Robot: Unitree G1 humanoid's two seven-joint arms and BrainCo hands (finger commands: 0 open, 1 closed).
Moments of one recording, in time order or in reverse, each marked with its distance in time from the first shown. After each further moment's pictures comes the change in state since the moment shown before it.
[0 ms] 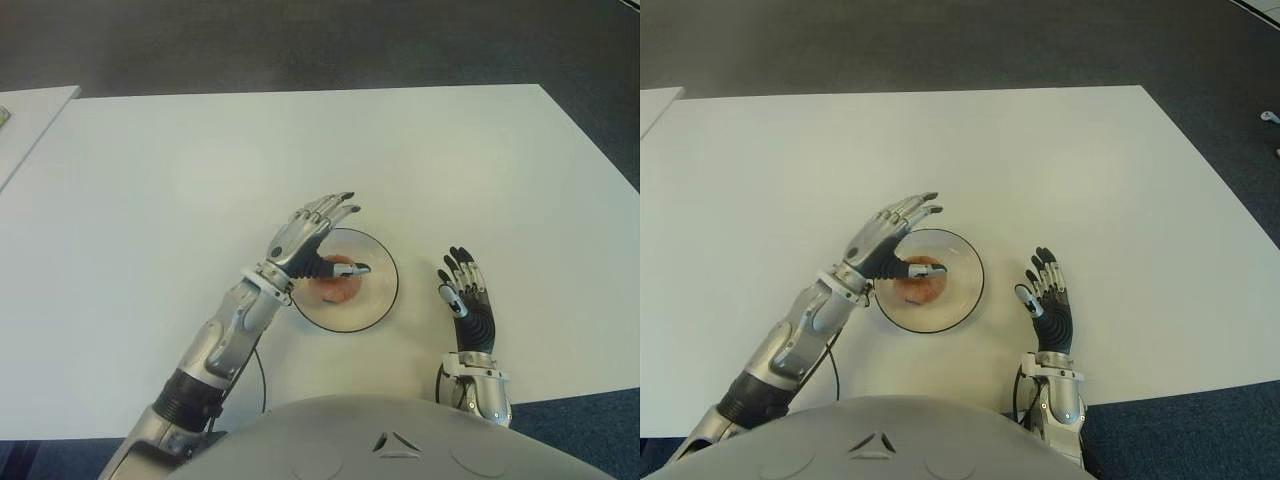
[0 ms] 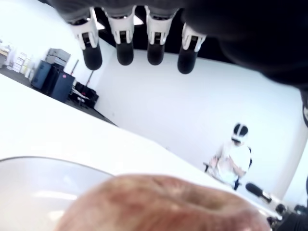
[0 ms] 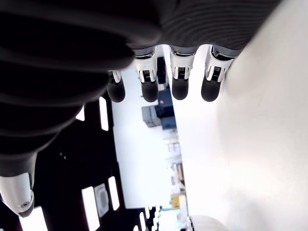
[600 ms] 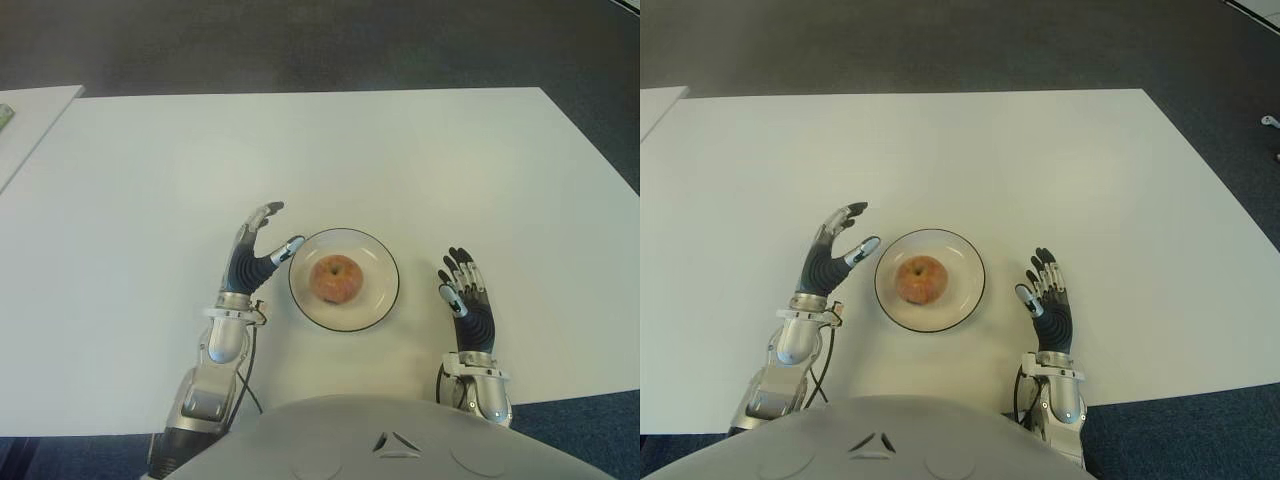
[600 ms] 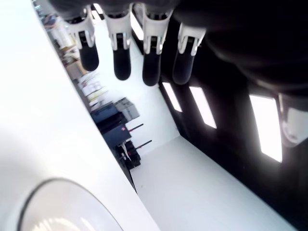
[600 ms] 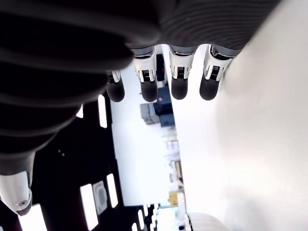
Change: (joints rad) left arm 0.242 -0.163 0.187 -0.073 -0.535 0.090 -0.009; right arm -0.005 -0.008 0.000 -0.001 0.003 0.017 0.001
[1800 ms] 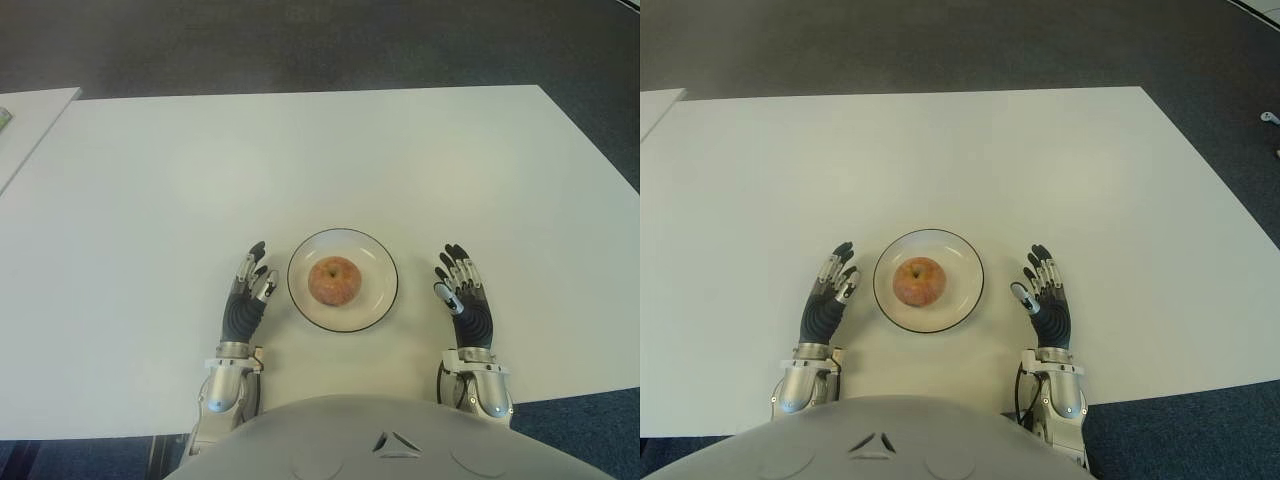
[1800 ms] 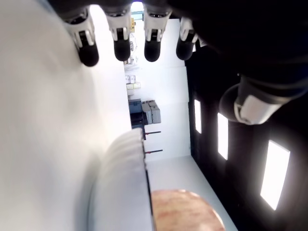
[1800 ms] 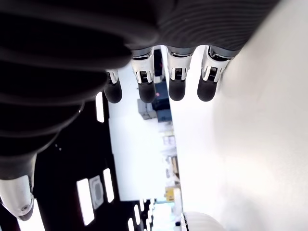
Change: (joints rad) left arm 0.130 -0.105 0.067 0.359 -0.093 -0.401 -0.022; right arm -0.016 -0.032 0.002 0.001 -0.004 0.024 0.008
